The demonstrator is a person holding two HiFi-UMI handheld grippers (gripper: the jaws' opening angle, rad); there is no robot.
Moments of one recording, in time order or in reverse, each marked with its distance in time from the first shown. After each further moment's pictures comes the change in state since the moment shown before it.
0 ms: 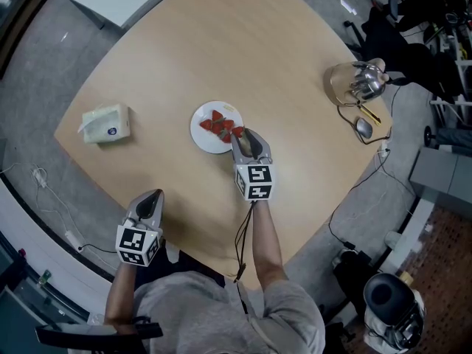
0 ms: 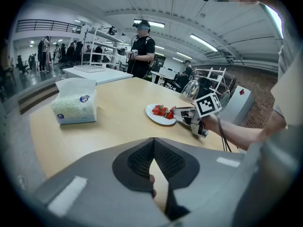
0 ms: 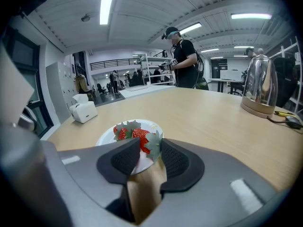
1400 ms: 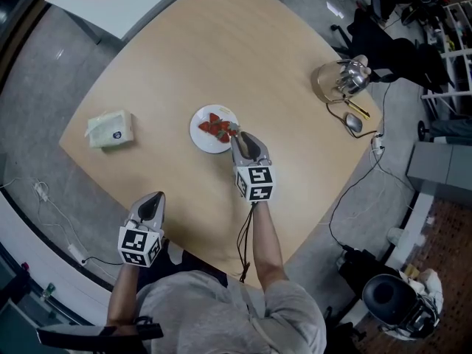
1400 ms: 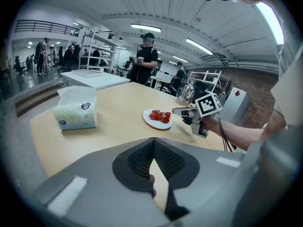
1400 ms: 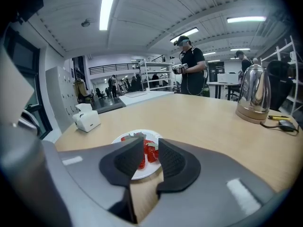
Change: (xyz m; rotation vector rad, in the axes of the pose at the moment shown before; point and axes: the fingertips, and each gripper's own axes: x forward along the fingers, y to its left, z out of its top) left arm -0.018 -0.004 0.008 0.025 -0.049 -0.033; right arm -0.027 0.009 0.022 0.018 -0.058 -0.015
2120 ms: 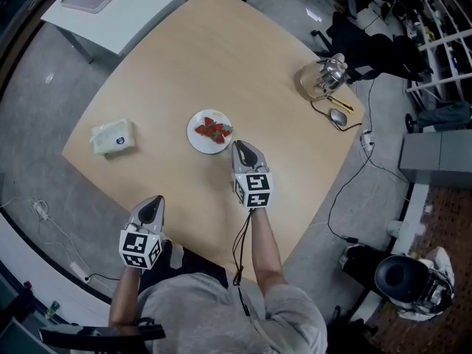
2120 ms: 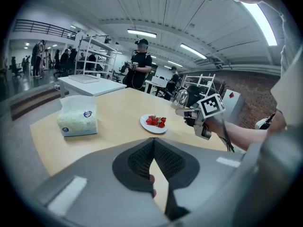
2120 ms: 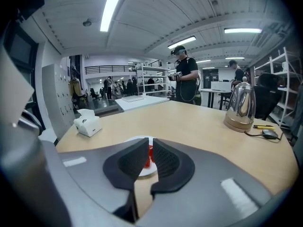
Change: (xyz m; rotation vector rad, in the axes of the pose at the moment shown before) left arm -0.028 -0.004 0.011 0.036 -0.060 -0.045; right arm -0.048 0.015 0.022 -0.017 -0.045 -0.085
